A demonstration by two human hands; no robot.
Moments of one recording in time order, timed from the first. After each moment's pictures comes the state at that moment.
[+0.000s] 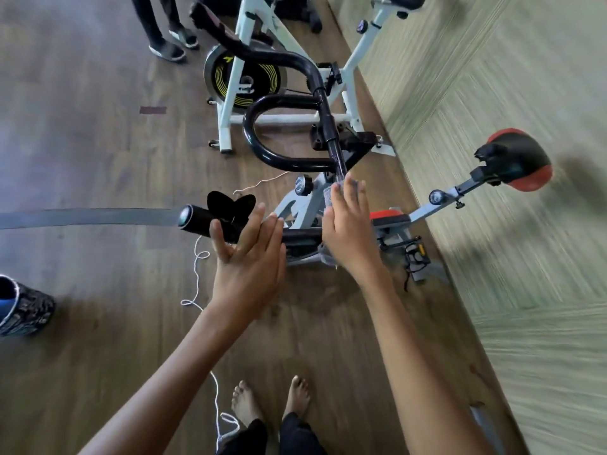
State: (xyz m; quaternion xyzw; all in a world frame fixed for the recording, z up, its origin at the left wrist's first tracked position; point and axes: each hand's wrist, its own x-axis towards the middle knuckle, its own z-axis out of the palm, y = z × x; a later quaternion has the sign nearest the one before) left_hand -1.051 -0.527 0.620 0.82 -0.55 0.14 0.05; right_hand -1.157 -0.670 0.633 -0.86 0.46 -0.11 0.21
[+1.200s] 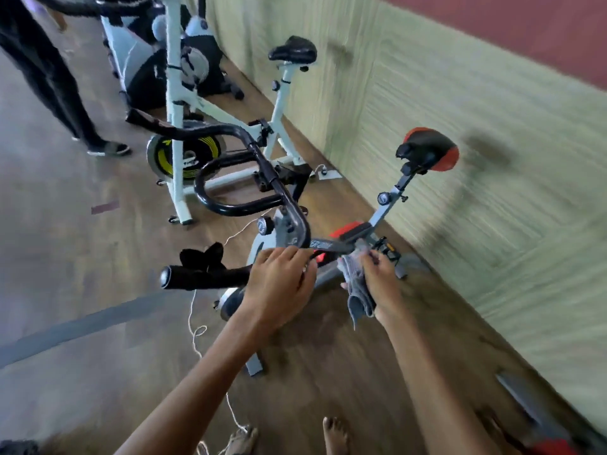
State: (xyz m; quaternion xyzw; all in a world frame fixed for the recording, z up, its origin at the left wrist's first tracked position) left_hand -1.081 -0.563 0.659 0.66 -0.72 -0.01 0.24; right_hand -1.255 -0.627 0.625 -0.40 0.62 -0.37 0.57
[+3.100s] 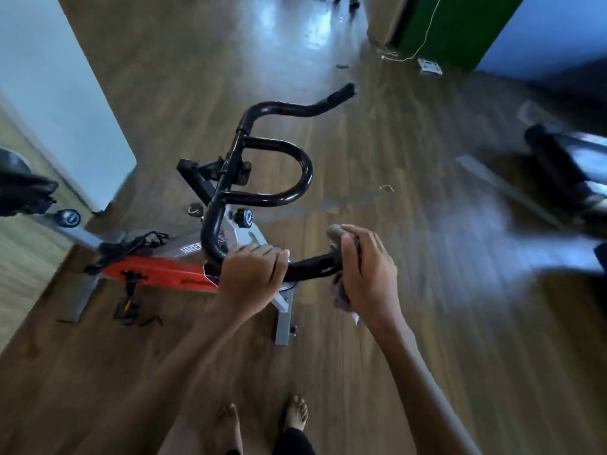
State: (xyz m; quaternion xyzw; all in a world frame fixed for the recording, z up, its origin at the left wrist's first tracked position) left_hand -1.462 -0.347 0.620 -0.47 -0.84 -0.21 0.15; right_hand -1.322 -0.225 0.693 0.28 0.87 -0.27 -0.30
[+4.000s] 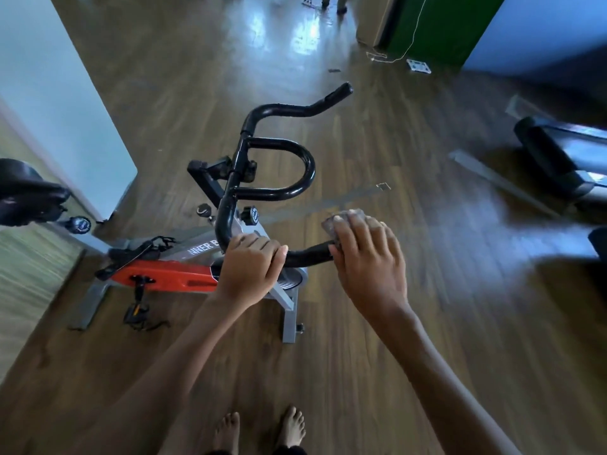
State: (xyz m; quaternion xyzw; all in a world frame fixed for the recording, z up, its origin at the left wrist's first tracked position) left_hand -1.474 -0.373 0.611 -0.50 -0.83 -0.21 0.15; right_hand -1.308 -0.245 0.684 0.20 0.93 0.13 -0.28
